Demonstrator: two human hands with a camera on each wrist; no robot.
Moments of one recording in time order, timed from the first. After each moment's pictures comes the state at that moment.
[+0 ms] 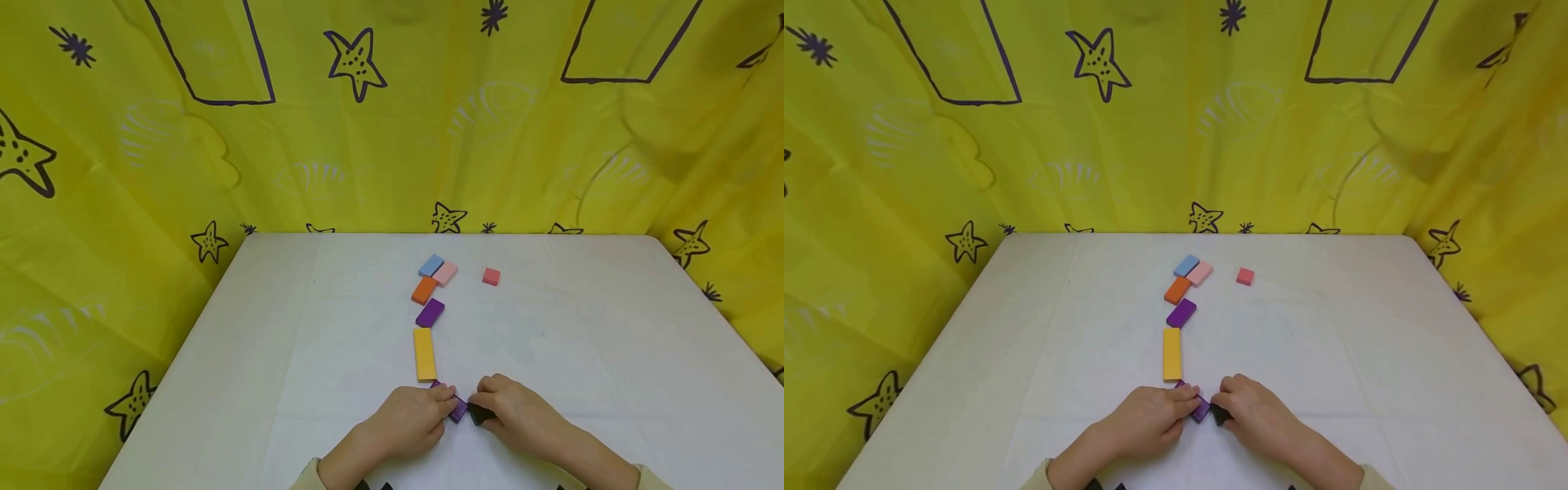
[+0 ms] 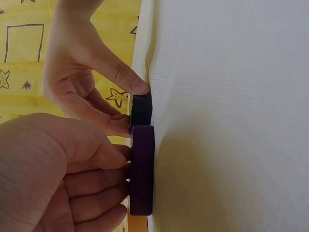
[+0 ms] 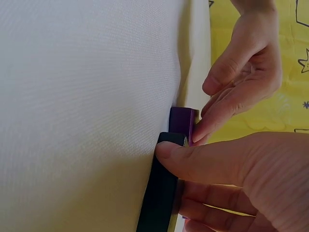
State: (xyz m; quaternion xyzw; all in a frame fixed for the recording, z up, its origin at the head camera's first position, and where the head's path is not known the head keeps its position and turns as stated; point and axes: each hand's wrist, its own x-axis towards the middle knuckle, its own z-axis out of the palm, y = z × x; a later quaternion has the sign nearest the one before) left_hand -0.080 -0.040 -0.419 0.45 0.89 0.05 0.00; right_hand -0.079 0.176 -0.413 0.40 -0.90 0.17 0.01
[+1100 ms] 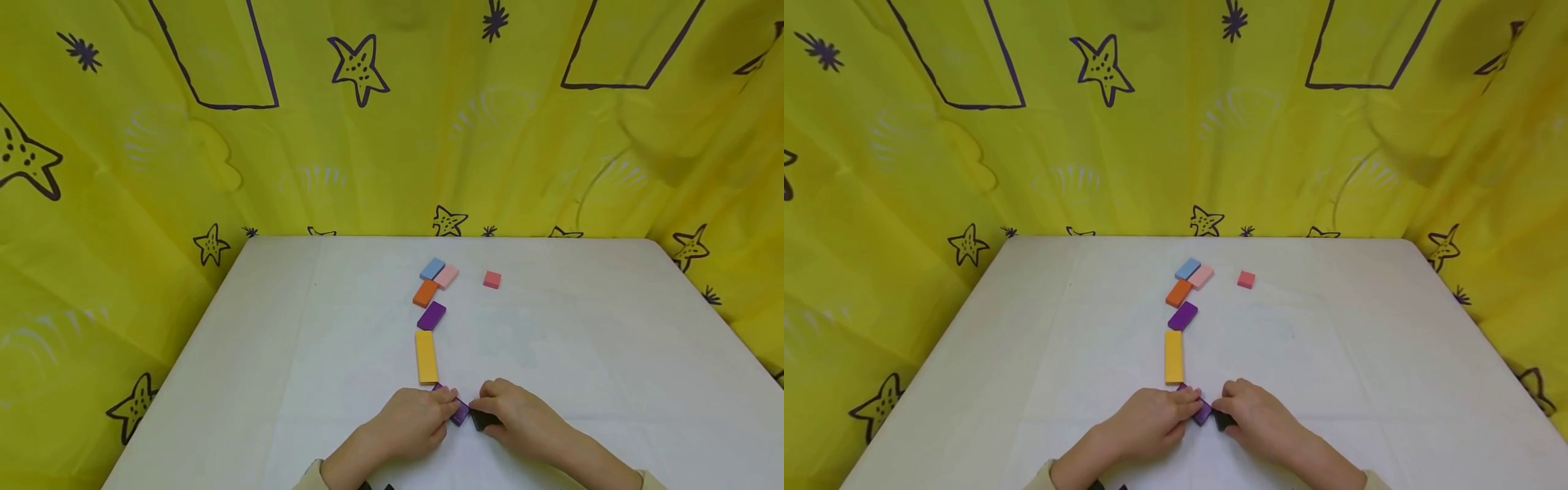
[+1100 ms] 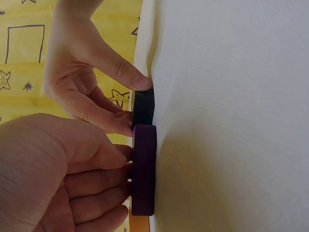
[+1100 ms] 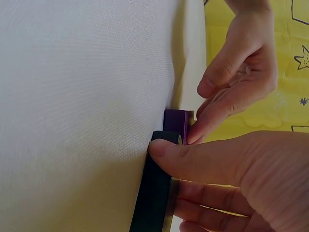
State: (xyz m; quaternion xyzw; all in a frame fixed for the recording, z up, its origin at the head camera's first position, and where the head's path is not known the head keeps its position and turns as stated) left_hand -0.082 -0.040 -0.419 0.45 0.89 0.05 0.02; right_hand -0.077 0.176 -0.411 0.39 -0.91 0.18 -0.02
